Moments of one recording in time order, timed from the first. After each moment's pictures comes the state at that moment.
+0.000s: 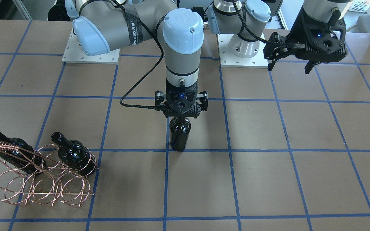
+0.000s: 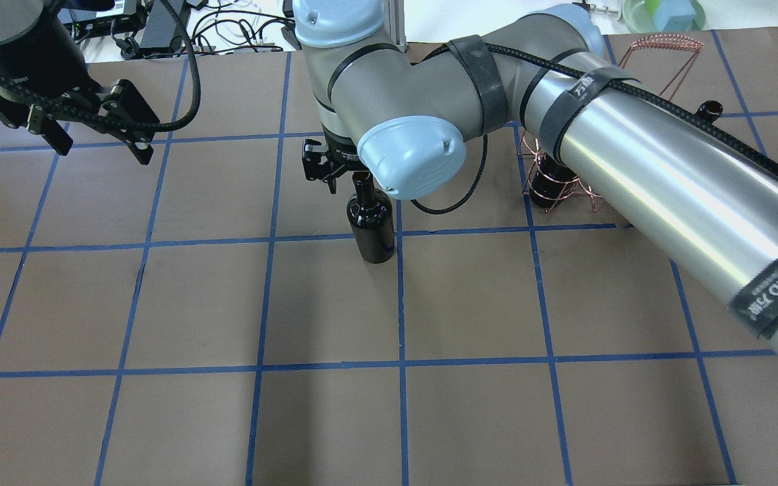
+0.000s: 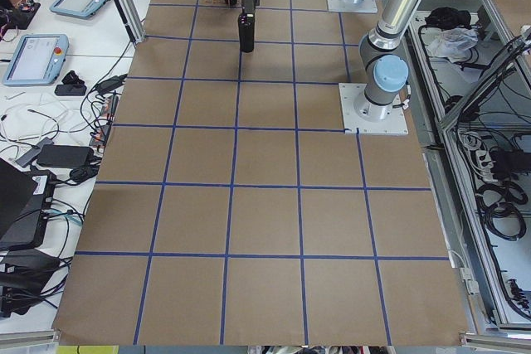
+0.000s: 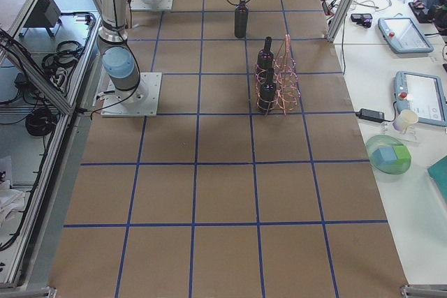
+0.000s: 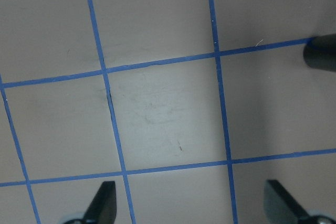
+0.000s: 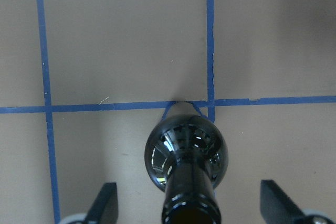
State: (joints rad) left arm -1.48 -1.54 -1.46 -1.73 1.64 0.22; right arm 2.03 -1.20 1.42 -1.85 -1.56 0.49
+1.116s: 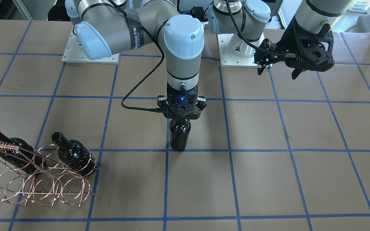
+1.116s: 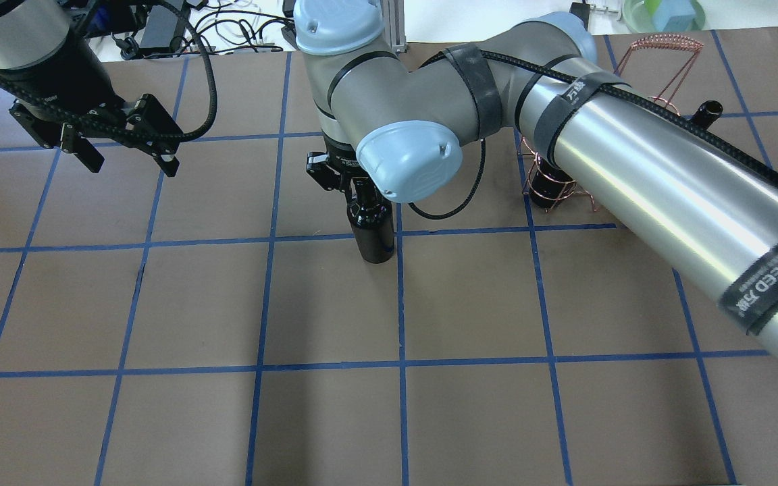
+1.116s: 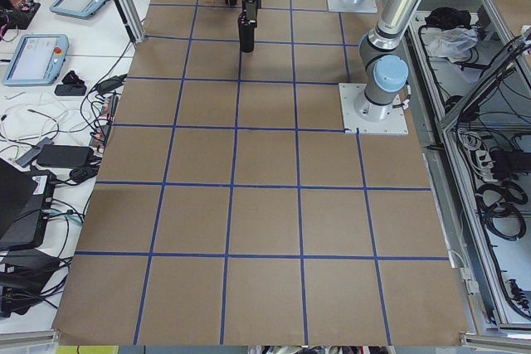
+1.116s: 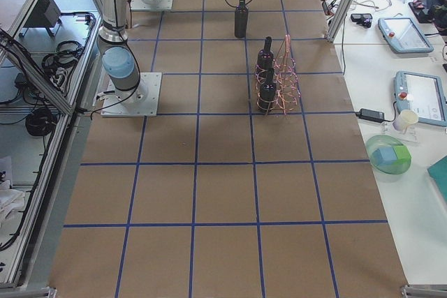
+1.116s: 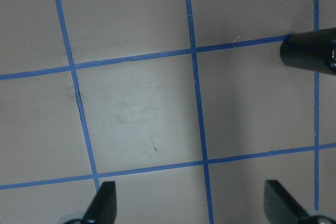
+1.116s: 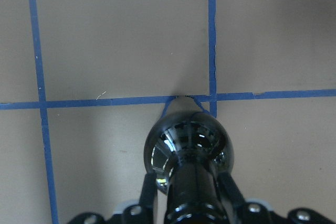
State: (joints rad) left arm -1.48 -1.55 -1.51 -1.71 1.58 0.21; right arm 2.03 -1.19 1.43 -1.85 -1.55 0.50
